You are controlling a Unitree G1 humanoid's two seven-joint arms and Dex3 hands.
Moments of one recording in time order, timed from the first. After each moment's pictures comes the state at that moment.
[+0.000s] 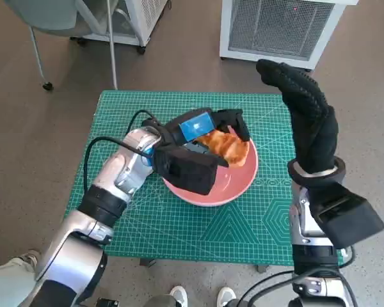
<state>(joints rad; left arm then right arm) -0.96 0.29 -0.45 0.68 0.58 -0.20 -0.35 -0.62 -0.12 -0.08 0.31 0.13 -0.68 0.25</state>
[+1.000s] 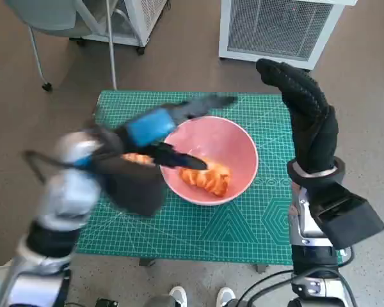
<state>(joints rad) -0.69 0.58 -0.06 -0.19 0.28 -0.02 -0.67 -0.62 -0.12 -0.08 0.31 0.13 -0.68 0.25</state>
